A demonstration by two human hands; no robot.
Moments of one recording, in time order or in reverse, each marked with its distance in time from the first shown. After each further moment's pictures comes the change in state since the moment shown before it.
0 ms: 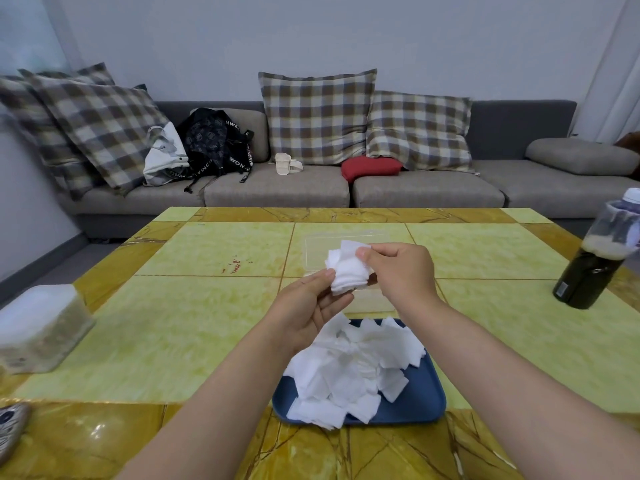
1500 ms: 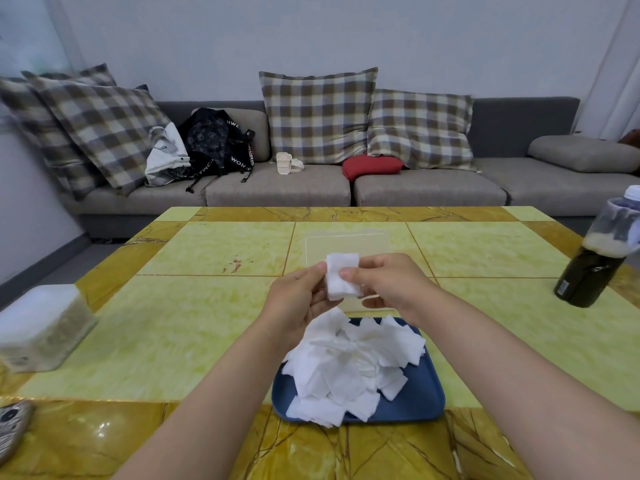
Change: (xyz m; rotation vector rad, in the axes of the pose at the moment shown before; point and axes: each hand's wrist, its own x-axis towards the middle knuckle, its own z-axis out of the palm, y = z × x) left_hand 0.002 0.003 -0.007 0.223 0.050 0.132; right_hand -0.001 -0.001 -0.007 0.055 -0.432 0.244
